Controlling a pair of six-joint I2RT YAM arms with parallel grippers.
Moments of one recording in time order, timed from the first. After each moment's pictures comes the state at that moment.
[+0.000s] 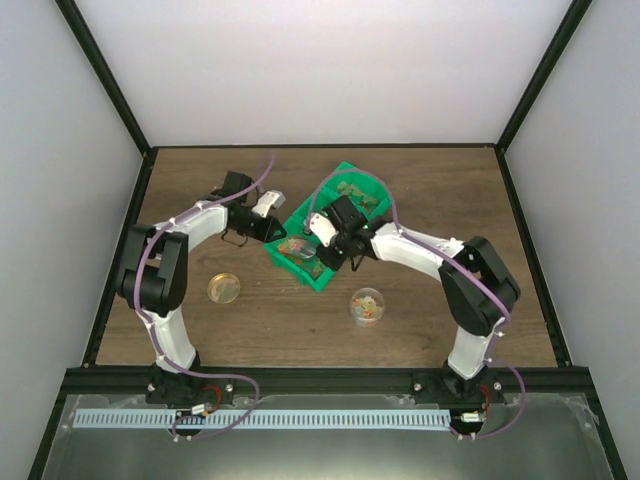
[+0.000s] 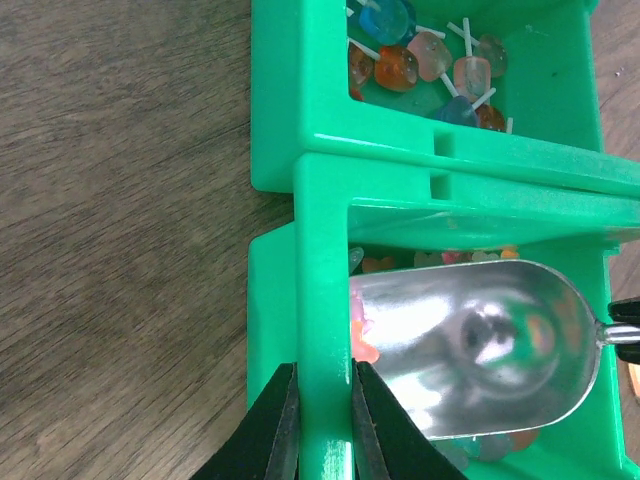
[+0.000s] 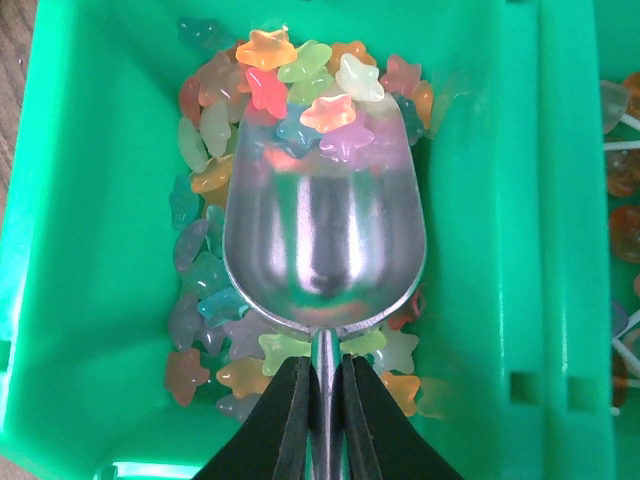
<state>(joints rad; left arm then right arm) -0.26 1.86 1.22 -0.48 0.59 0.13 0.72 1.80 1.26 -0.49 -0.17 -0.24</state>
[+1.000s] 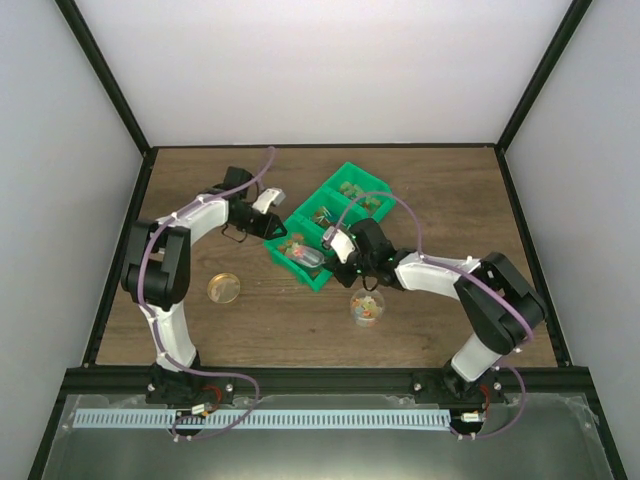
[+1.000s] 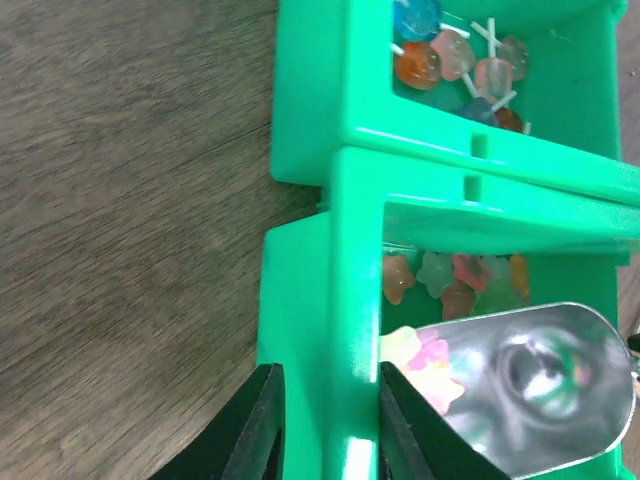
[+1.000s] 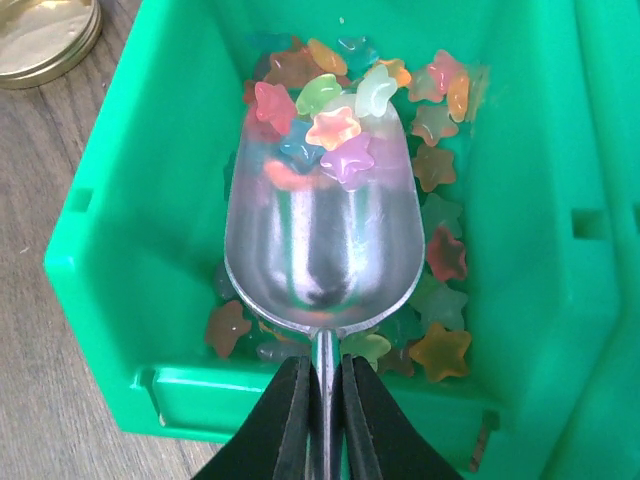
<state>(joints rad) -0.24 1.91 1.30 -0.56 0.59 0.16 0.66 1.62 0.81 0.04 -0.32 -0.17</state>
